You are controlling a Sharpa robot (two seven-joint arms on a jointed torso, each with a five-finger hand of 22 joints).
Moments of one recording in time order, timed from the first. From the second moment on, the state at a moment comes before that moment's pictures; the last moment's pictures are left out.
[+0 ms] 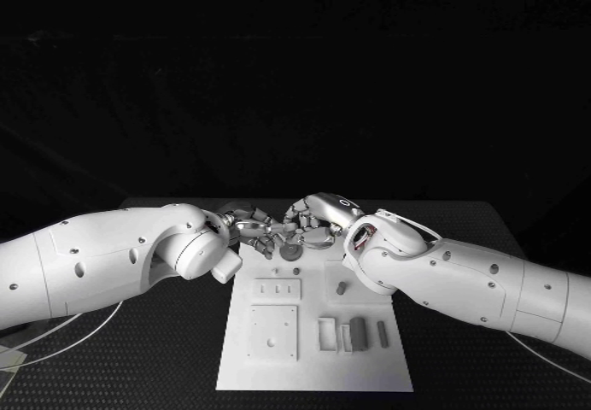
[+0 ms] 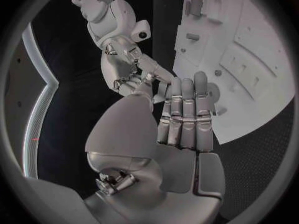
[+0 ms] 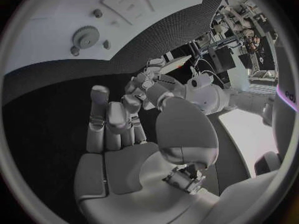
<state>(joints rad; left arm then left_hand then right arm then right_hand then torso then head) 1.44 -0.73 -0.24 1.49 -0.31 -0.27 -0.22 1.33 -0.07 0.01 0.30 0.06 0.98 0.13 0.34 0.36 1.20 0.05 0.31 0.48 1.08 -0.01 0.66 0.88 0.05 1.13 -0.11 0.37 0.96 1.17 -0.57 0.02 1.42 -1.49 -0.41 -0.12 1.11 -0.08 0.56 -0.29 0.05 0.96 0.08 0.30 0.55 1.19 -0.01 1.03 1.18 1.29 -0.12 1.41 0.87 0.23 1.22 -0.04 0.81 1.31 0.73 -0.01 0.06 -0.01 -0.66</state>
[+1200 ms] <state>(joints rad) 1.44 -0.73 -0.24 1.49 -0.30 -0.27 -0.22 1.42 -0.01 -0.01 0.29 0.06 1.00 0.12 0.34 0.36 1.21 0.04 0.31 0.49 1.08 -0.01 0.69 0.86 0.05 1.14 -0.11 0.36 0.99 1.17 -0.57 0.02 1.43 -1.49 -0.41 -0.12 1.11 -0.08 0.56 -0.29 0.05 0.96 0.08 0.30 0.55 1.18 -0.01 1.03 1.18 1.29 -0.12 1.41 0.87 0.23 1.22 -0.03 0.81 1.31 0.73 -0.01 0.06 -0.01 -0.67</state>
